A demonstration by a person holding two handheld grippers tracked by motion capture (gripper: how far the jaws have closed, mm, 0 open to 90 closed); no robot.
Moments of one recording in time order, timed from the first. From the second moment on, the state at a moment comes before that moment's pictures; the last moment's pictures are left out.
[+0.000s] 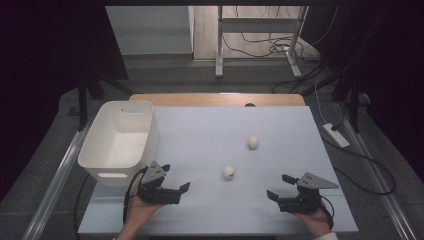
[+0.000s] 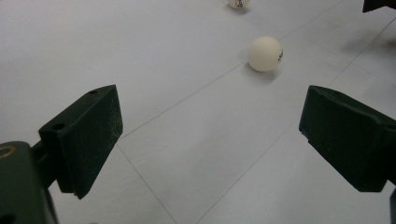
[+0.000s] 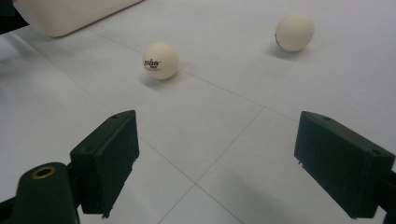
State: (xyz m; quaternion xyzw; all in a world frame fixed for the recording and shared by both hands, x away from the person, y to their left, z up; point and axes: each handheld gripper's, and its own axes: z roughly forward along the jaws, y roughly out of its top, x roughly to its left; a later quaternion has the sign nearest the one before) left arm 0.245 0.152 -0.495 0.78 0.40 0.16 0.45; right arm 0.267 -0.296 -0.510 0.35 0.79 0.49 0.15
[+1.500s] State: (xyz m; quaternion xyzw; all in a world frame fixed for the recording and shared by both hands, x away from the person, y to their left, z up) left arm 0.270 0.117 -0.479 0.79 0.38 0.15 0.45; right arm 0.267 -0.296 -0.511 0.35 0.79 0.49 0.15
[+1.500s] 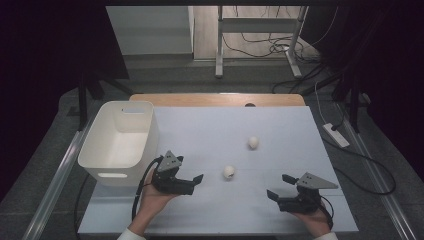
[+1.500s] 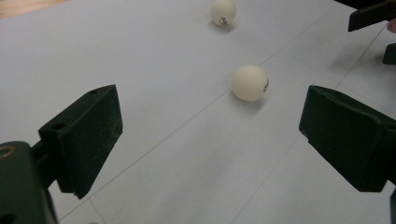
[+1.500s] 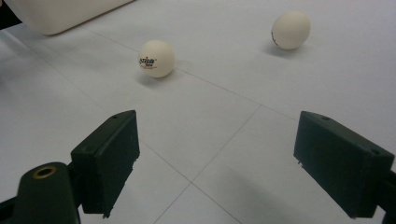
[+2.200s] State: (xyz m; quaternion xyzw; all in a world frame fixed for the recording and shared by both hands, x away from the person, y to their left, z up) left arm 0.281 0.093 -0.478 0.81 0.37 0.13 0.44; right arm 0.266 -0.297 -0.512 0.35 0.79 0.48 0.16
